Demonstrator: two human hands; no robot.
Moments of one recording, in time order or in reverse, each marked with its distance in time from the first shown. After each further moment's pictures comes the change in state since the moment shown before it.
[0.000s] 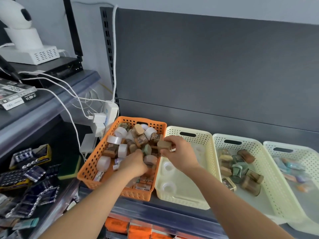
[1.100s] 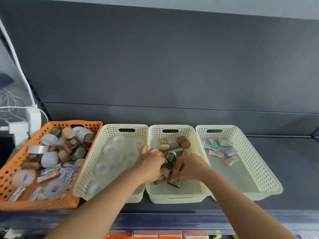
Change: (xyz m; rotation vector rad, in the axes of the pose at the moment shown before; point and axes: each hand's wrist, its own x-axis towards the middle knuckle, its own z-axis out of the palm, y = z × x) left_hand -0.032 0.215 0.109 0.485 0.010 0.798; right_hand -0.085 0.159 -0.169 -0.459 -0.409 0.315
